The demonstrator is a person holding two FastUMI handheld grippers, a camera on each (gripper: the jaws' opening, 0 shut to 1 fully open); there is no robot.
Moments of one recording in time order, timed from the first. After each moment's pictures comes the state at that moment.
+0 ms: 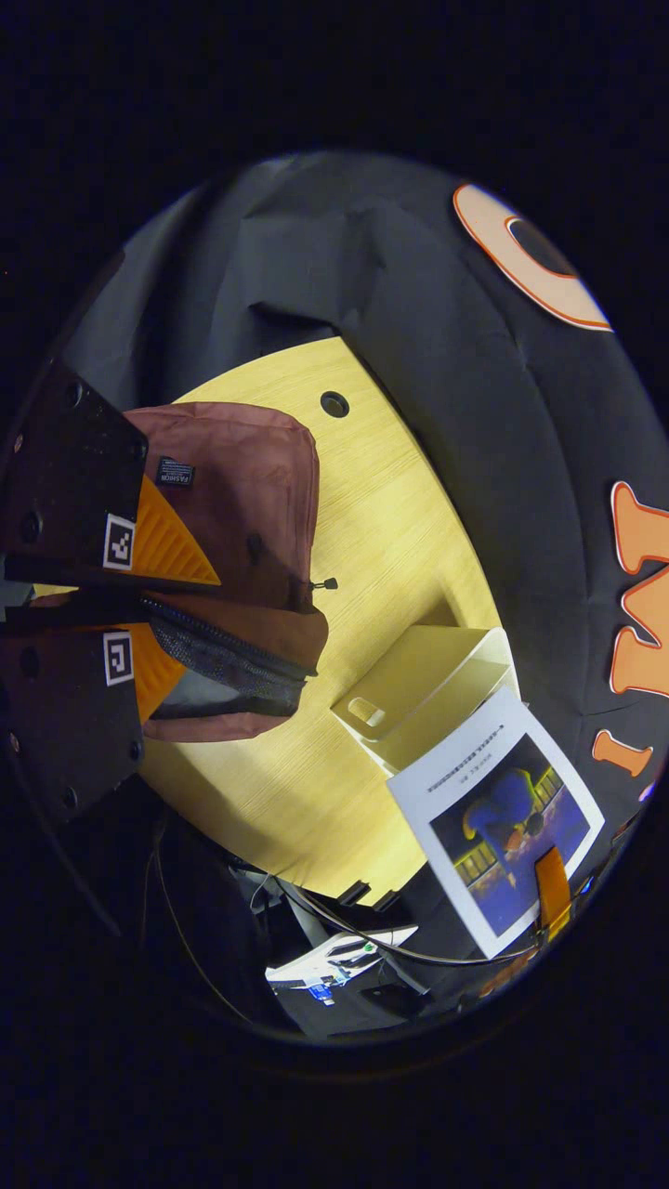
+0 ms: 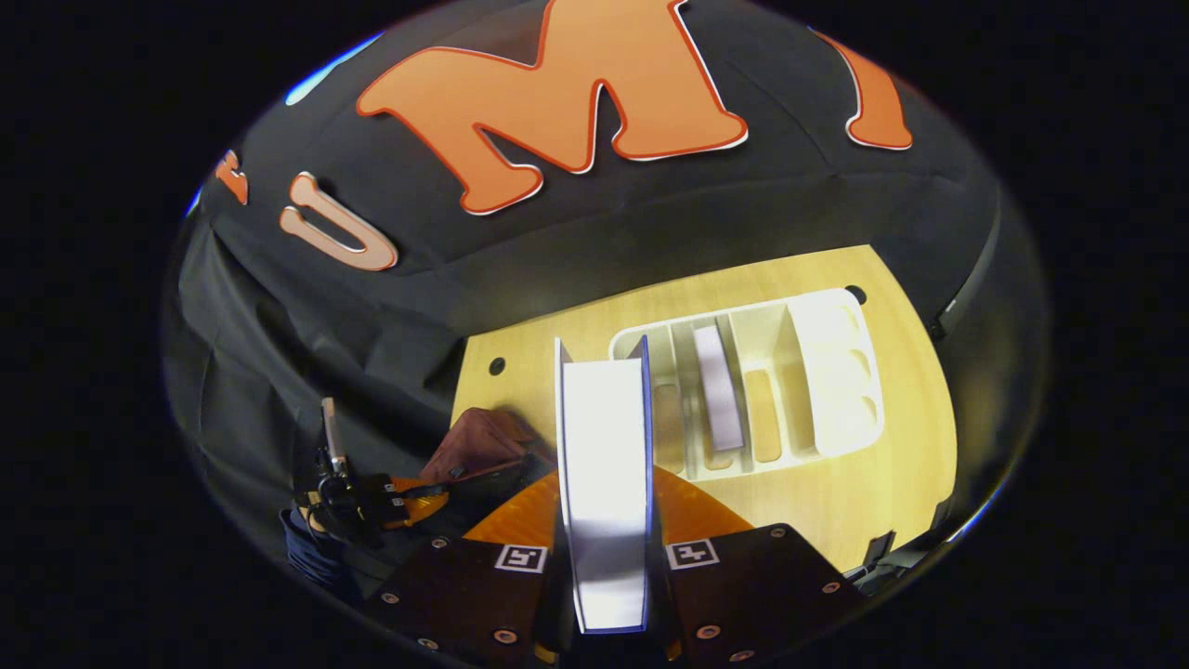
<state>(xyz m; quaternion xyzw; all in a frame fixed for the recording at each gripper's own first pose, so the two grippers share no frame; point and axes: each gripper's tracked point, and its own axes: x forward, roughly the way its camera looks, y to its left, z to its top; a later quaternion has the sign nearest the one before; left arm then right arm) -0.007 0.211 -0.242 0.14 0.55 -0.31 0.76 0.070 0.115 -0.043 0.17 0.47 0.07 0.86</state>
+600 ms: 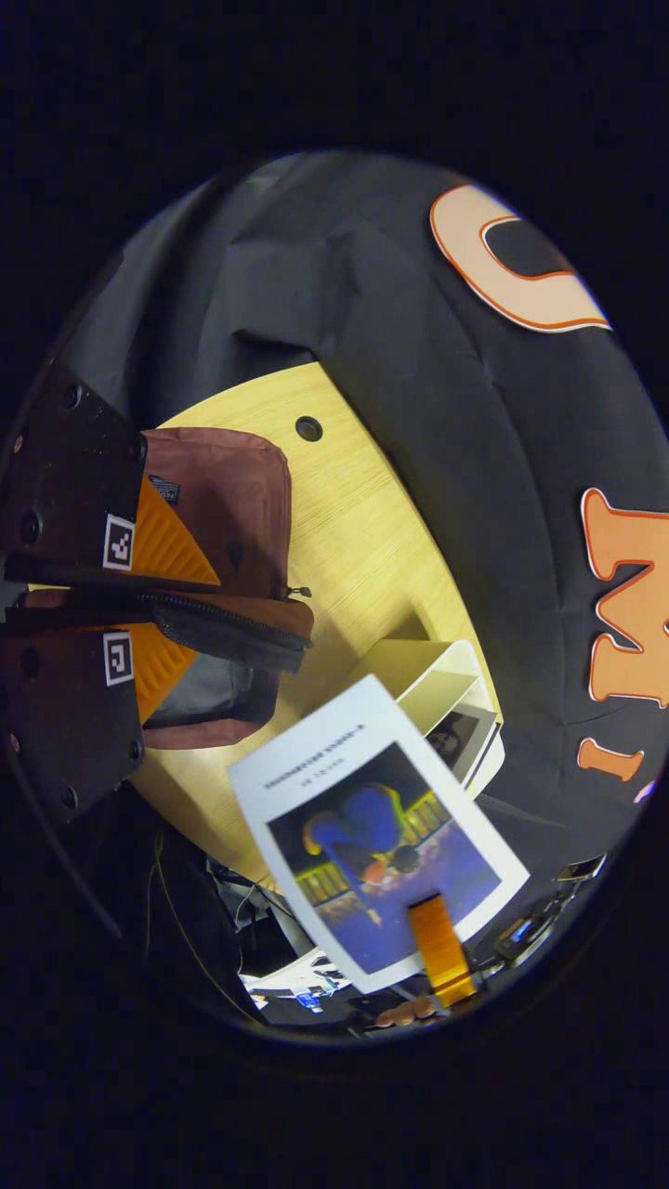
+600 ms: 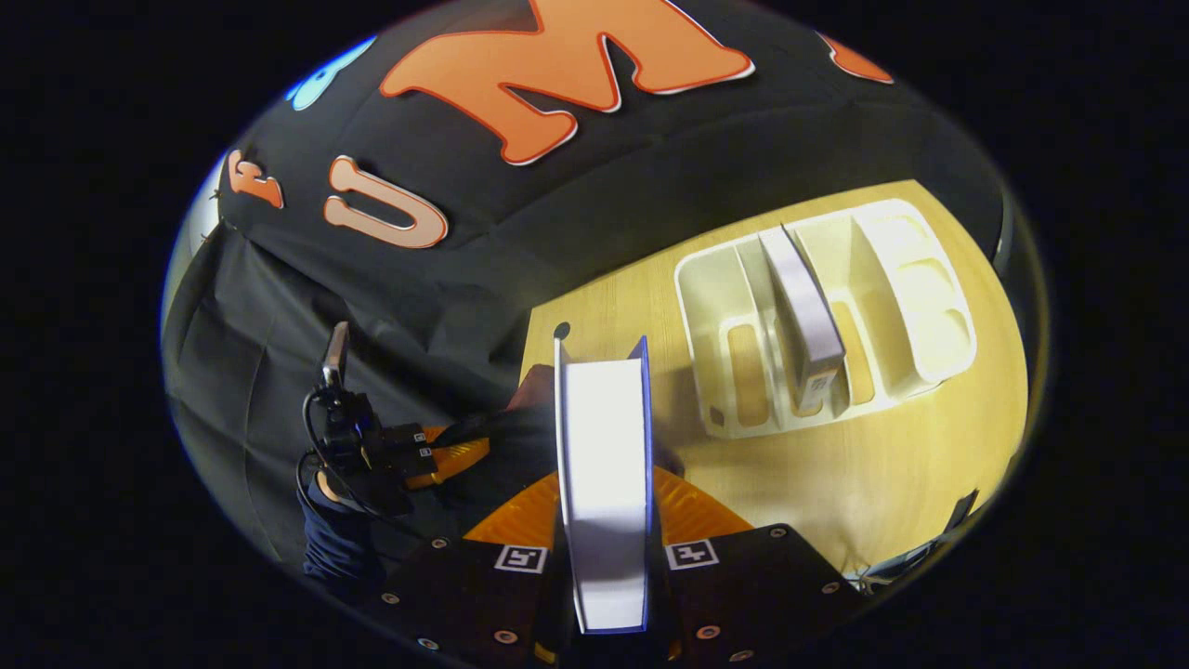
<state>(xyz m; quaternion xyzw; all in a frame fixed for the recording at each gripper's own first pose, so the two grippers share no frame) 0.019 0.203 -0.209 0.14 0.53 -0.29 0.78 0.019 0.173 -0.093 0.26 0.49 0.15 0.82</state>
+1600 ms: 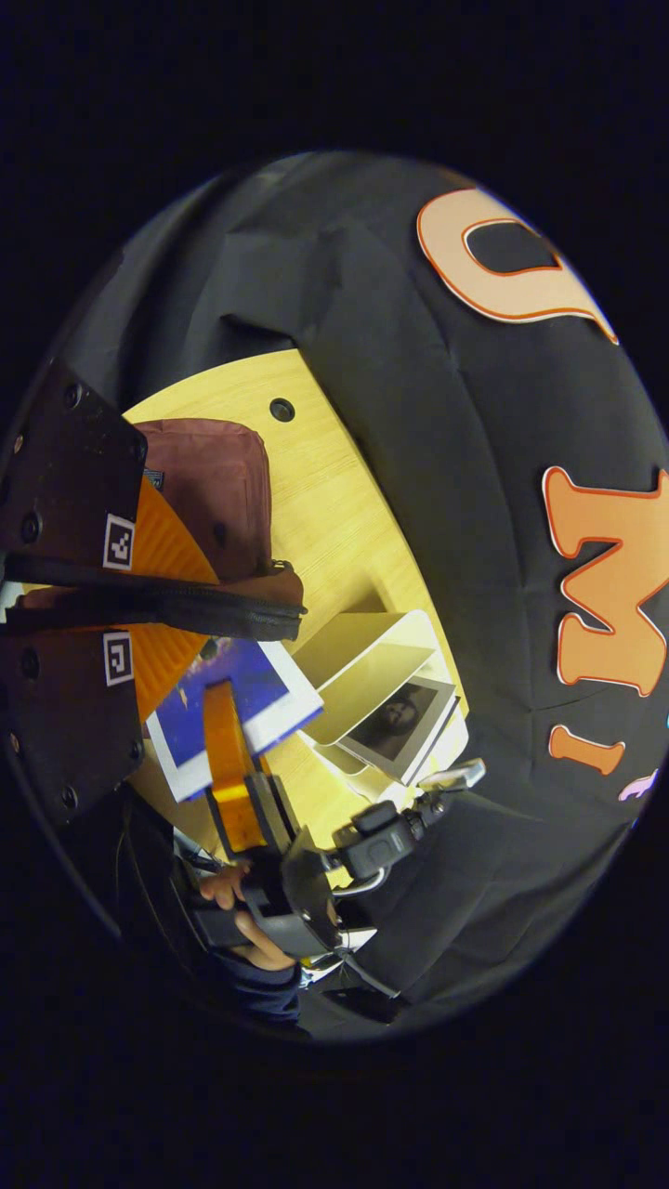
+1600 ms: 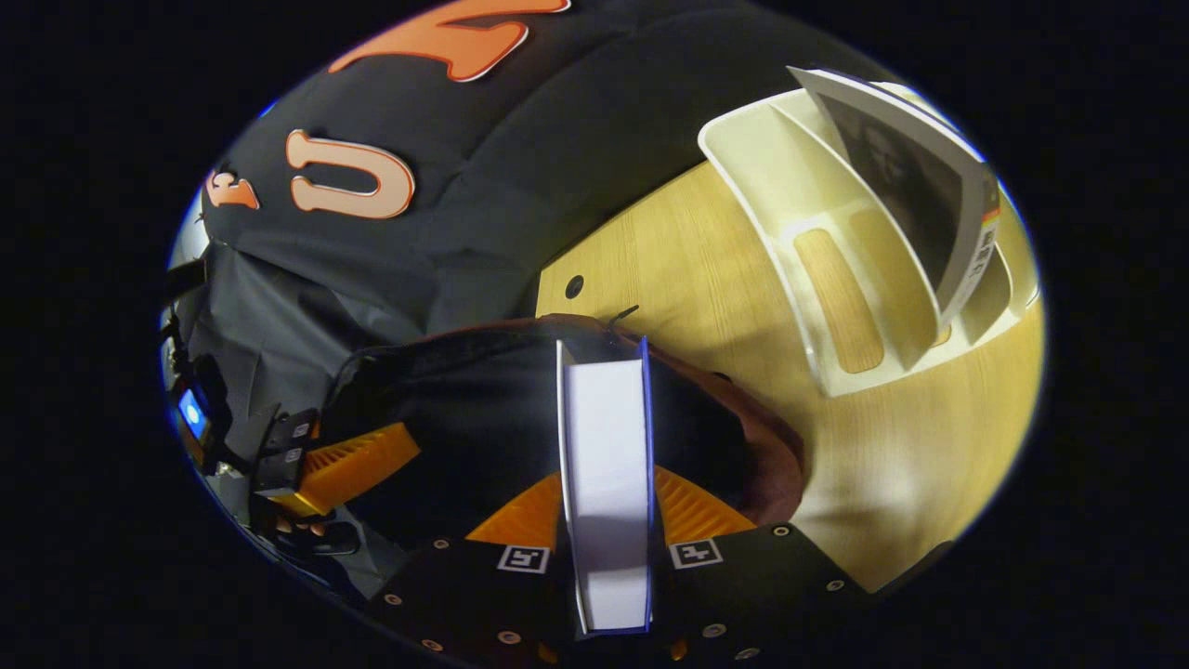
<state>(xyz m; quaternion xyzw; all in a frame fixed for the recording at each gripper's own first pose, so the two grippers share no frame) 0.012 0.157 -0.182 0.10 0.49 -0.30 0.81 0.045 0.298 -0.234 0.32 0.49 0.19 0.79</state>
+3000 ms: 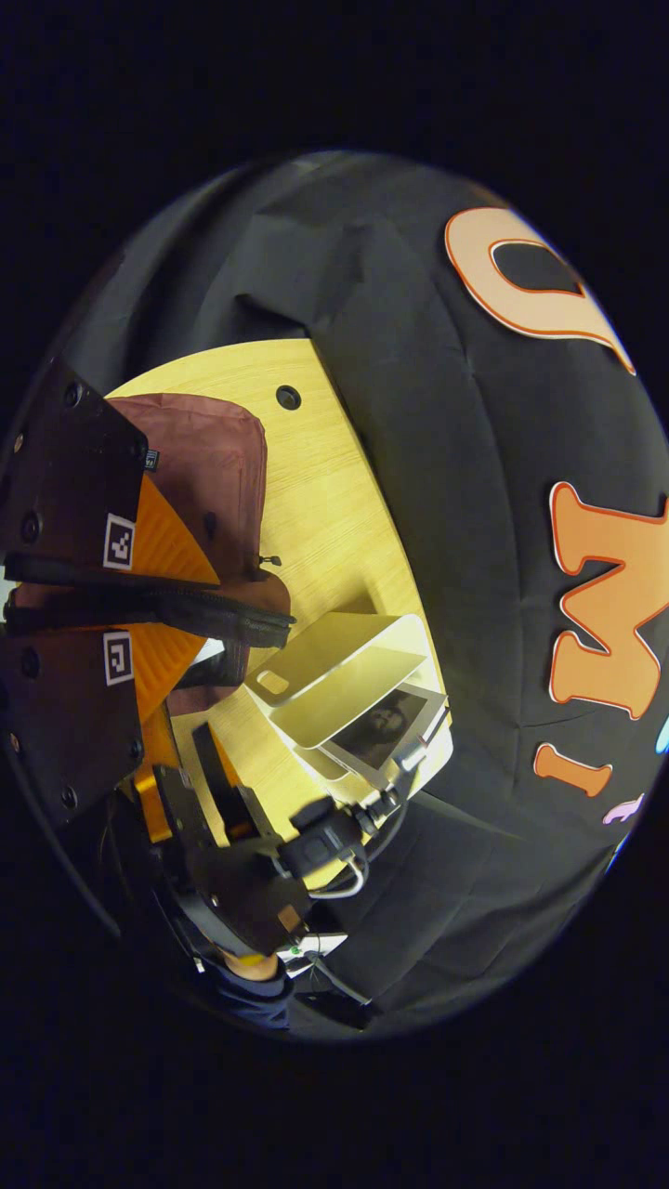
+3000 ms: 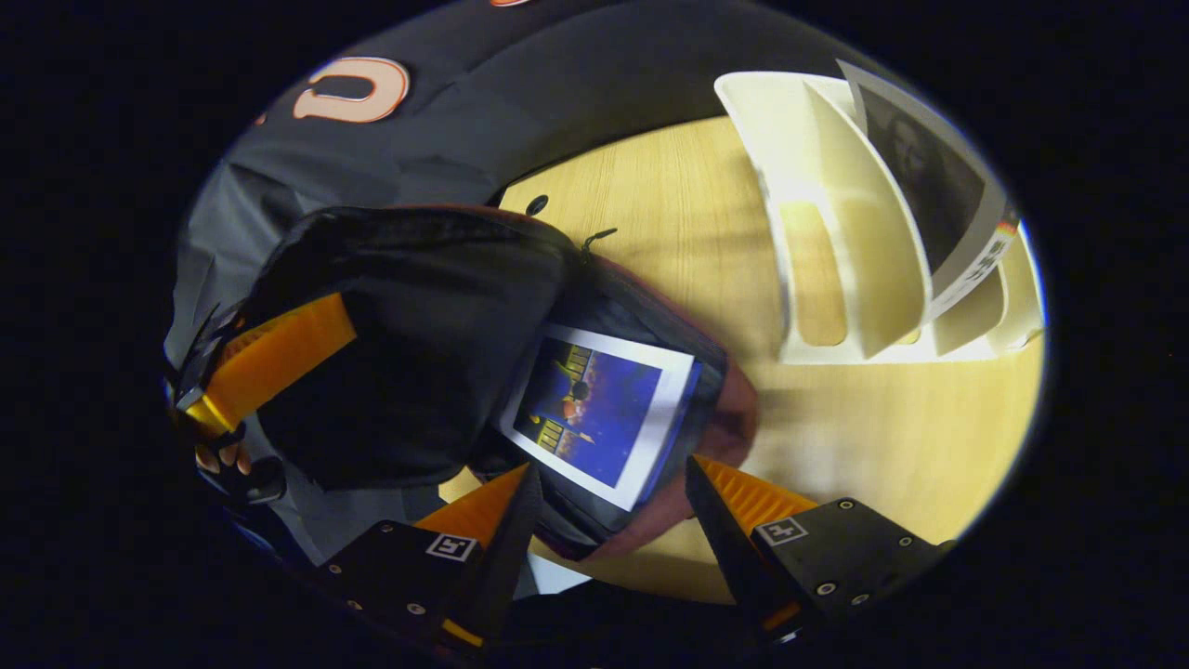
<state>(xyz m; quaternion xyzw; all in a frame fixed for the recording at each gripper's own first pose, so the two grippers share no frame) 0.011 0.135 -0.202 0.06 0.49 -0.28 0.82 0.007 0.259 -0.264 0.16 0.57 0.19 0.79</state>
